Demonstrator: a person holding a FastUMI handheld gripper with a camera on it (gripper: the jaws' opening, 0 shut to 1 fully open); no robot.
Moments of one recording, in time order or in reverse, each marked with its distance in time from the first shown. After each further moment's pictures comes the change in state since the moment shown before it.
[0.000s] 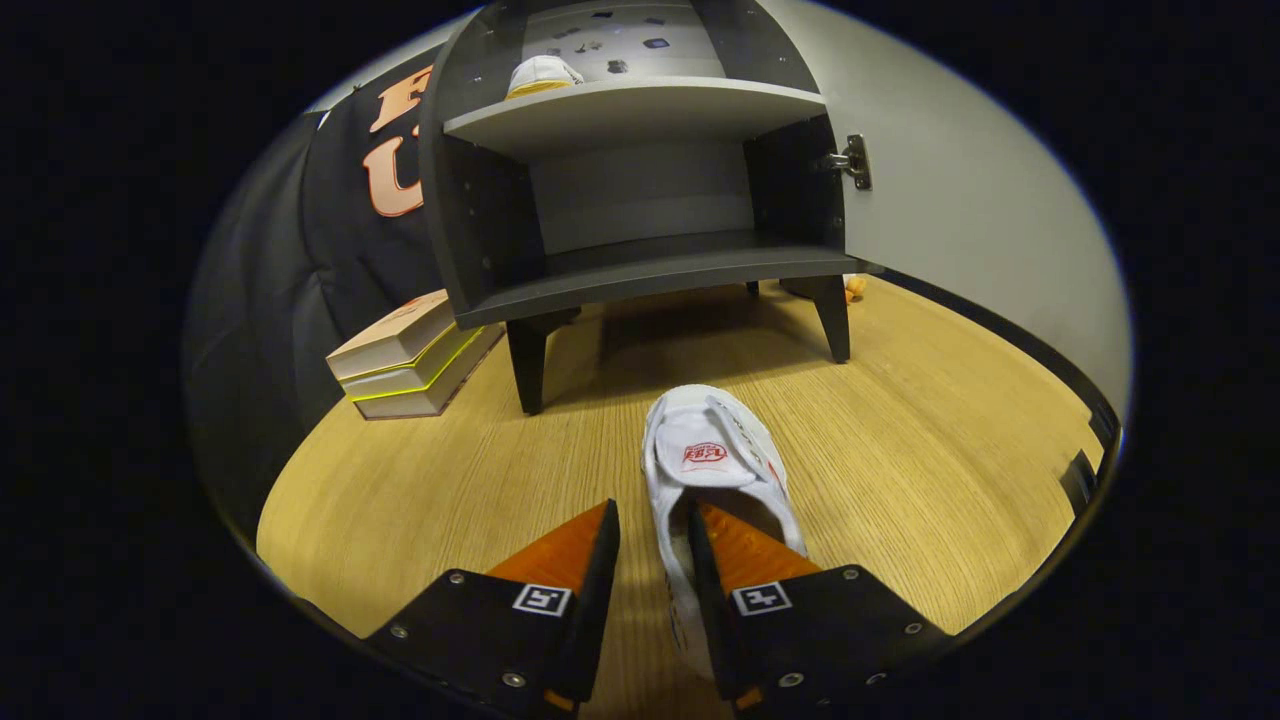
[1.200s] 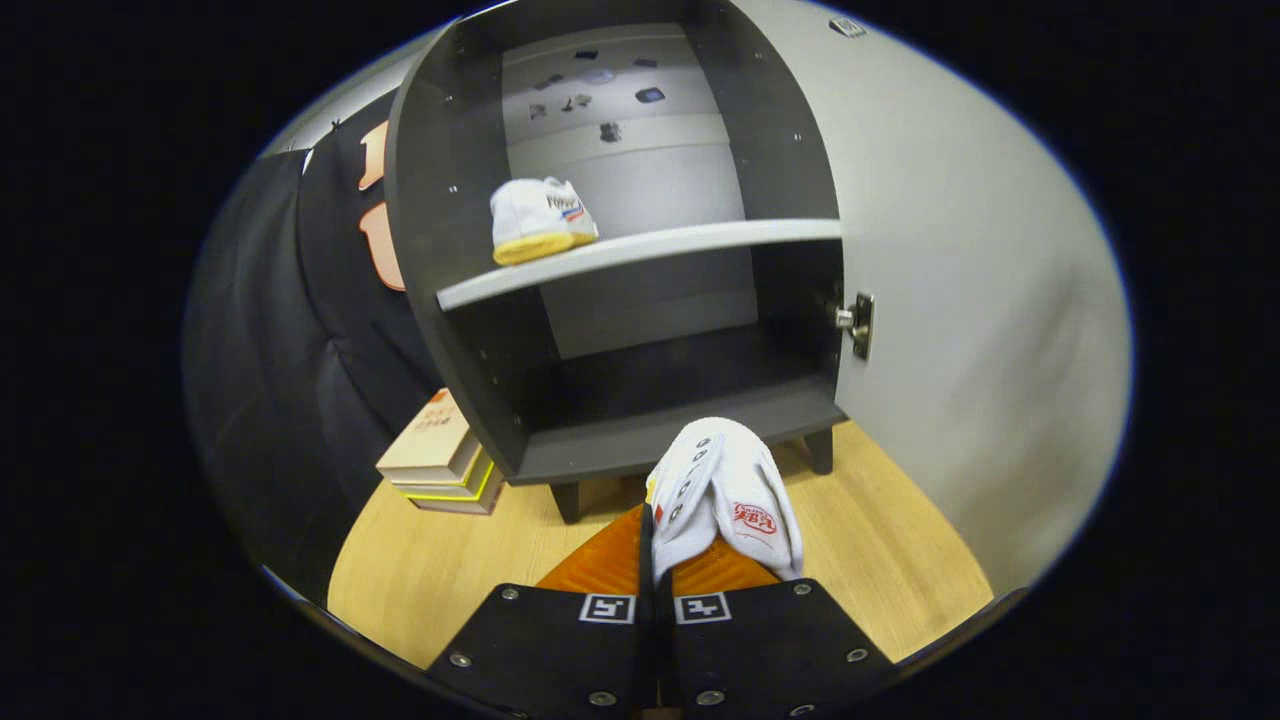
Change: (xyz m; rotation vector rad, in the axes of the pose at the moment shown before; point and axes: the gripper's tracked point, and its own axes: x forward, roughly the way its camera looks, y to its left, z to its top) arm -0.072 0.004 0.171 0.023 -0.094 0.038
